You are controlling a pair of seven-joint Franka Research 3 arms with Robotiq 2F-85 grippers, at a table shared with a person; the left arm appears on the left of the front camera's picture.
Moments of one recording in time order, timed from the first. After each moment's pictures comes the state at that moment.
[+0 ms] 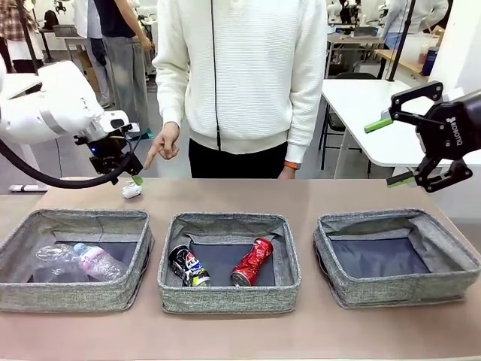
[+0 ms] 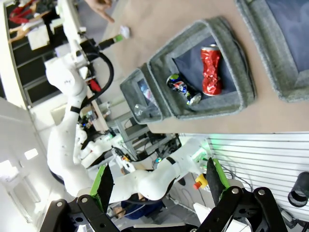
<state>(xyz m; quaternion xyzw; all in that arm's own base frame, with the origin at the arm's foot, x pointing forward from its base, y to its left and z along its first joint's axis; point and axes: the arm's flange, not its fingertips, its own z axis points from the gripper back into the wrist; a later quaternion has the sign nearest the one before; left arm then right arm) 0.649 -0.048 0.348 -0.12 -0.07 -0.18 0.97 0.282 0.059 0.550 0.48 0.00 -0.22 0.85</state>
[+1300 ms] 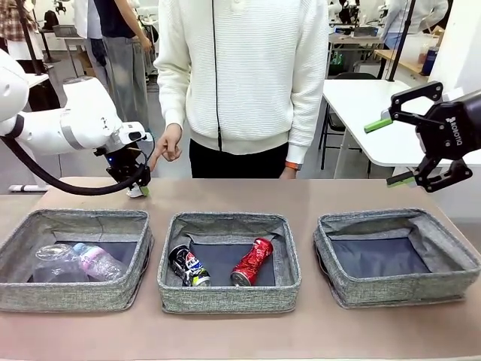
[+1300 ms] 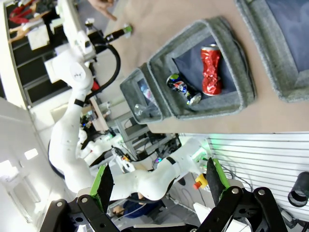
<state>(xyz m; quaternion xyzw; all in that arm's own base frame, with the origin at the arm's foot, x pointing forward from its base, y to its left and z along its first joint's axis) 0.656 -0.079 0.318 -0.08 -0.08 -0.18 0.98 0.282 0.059 0.550 0.48 0.00 -0.22 0.85</state>
